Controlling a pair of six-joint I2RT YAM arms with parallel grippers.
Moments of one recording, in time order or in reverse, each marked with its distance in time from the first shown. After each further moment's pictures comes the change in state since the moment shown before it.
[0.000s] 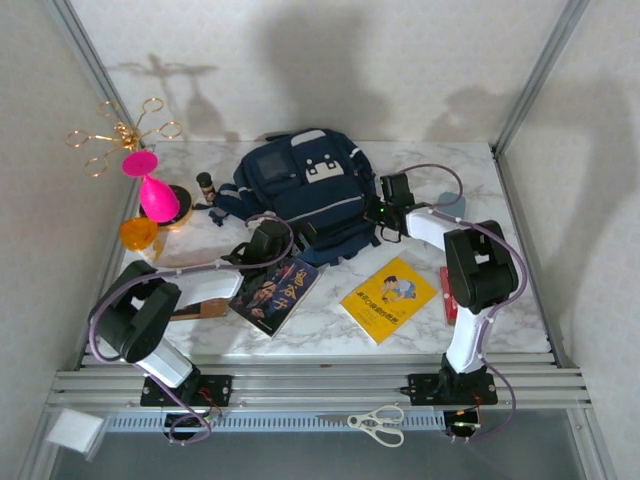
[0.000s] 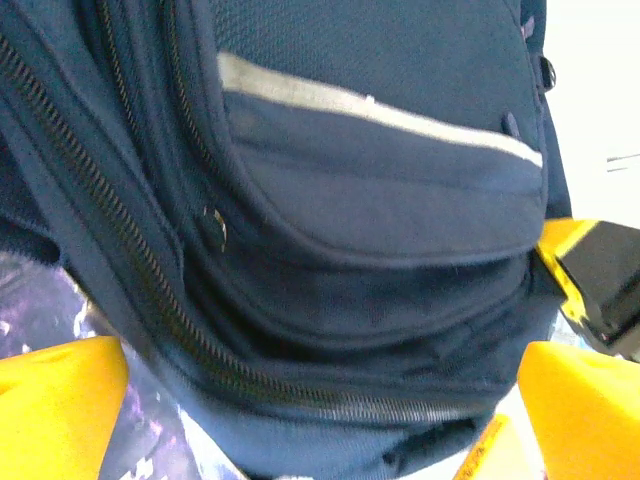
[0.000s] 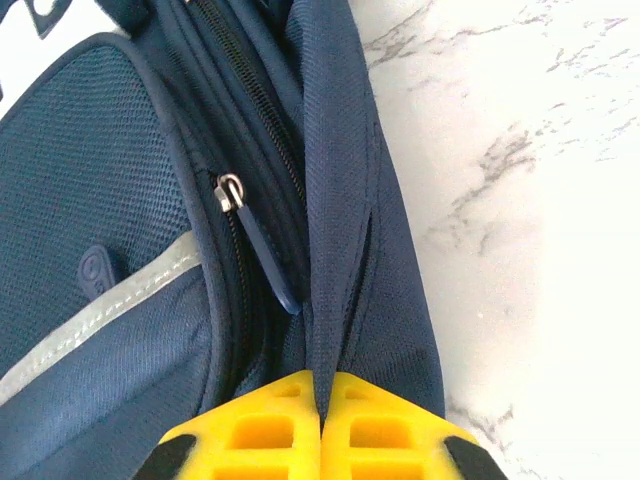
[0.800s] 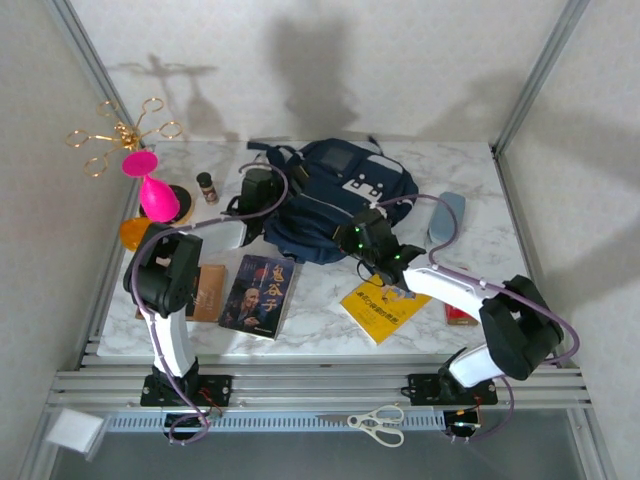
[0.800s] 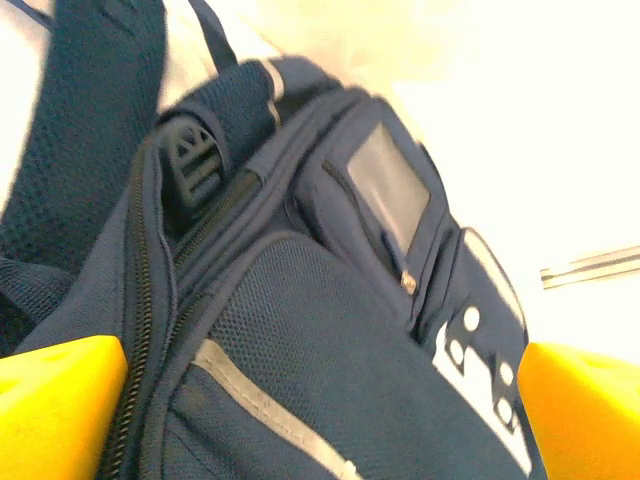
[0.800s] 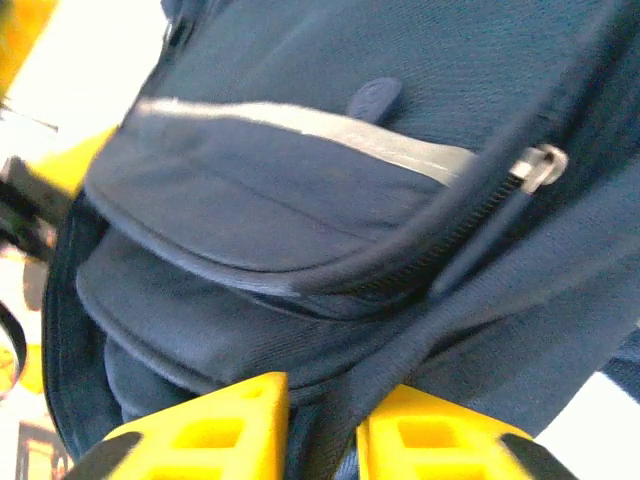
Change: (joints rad) left arm 0.235 0.308 0.422 0.118 0.151 0.218; right arm 0.370 -0.402 -0.309 0.084 0.182 0.314
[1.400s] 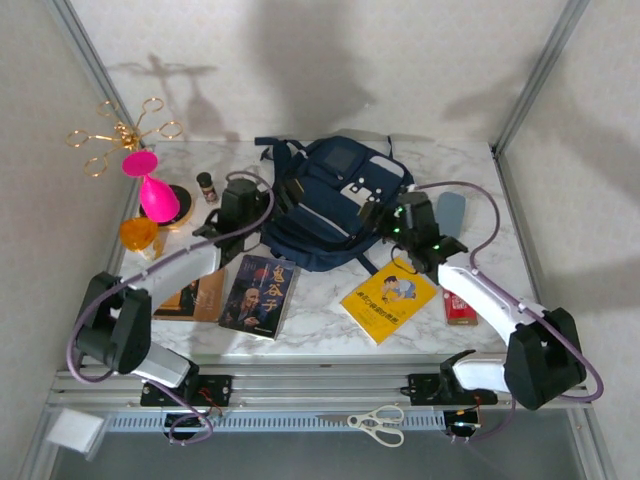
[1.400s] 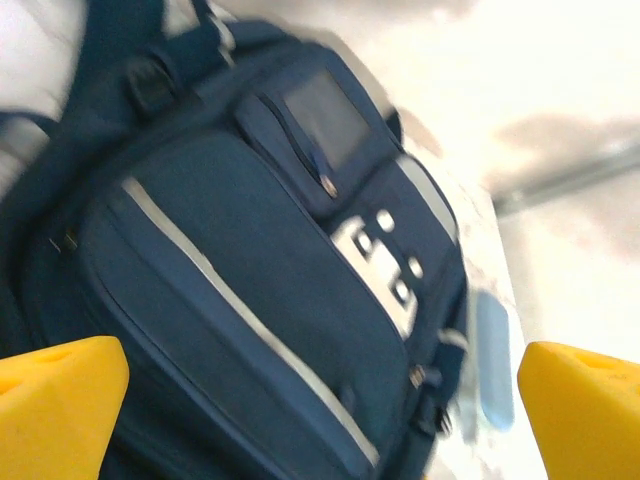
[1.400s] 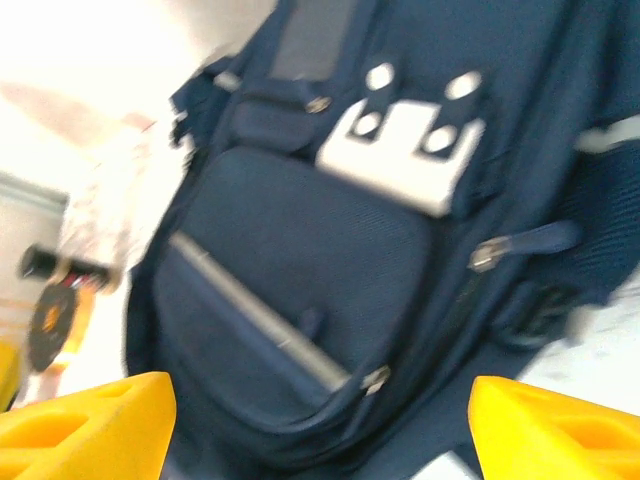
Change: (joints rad) left arm -0.098 -0.441 -0.232 -0.245 0.019 0.031; right arm -0.283 -0.191 0.009 -0.148 -0.100 -0.174
